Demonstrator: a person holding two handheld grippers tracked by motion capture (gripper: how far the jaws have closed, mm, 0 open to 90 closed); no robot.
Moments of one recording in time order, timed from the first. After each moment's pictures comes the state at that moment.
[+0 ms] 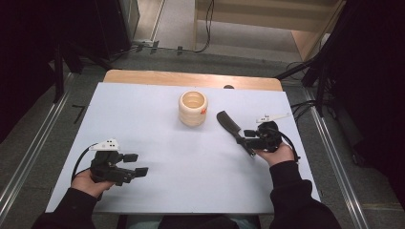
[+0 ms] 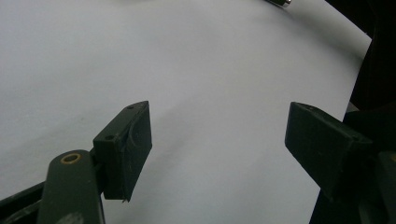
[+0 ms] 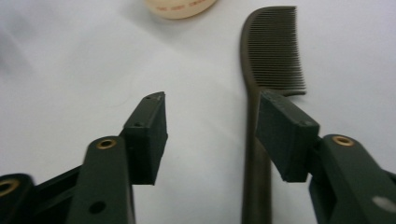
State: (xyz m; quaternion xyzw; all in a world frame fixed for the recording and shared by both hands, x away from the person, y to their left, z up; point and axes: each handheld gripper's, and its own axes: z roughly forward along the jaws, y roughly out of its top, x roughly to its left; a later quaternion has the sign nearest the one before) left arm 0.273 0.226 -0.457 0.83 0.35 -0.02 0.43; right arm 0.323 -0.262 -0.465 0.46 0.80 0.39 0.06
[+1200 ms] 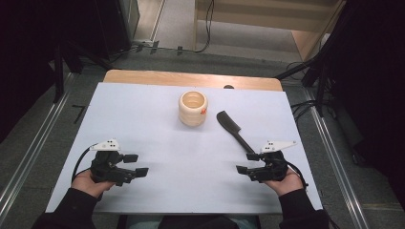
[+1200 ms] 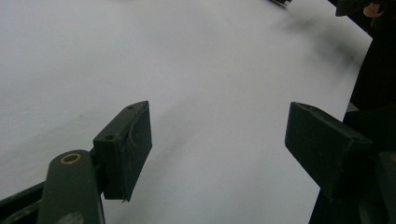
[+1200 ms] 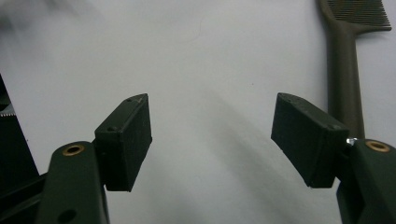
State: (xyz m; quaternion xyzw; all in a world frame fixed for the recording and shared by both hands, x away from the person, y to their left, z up) left arm 0.273 0.225 -0.459 0.83 0.36 -0.03 0.43; right arm 0.248 -0.261 -0.477 0.41 0.82 0.40 0.05
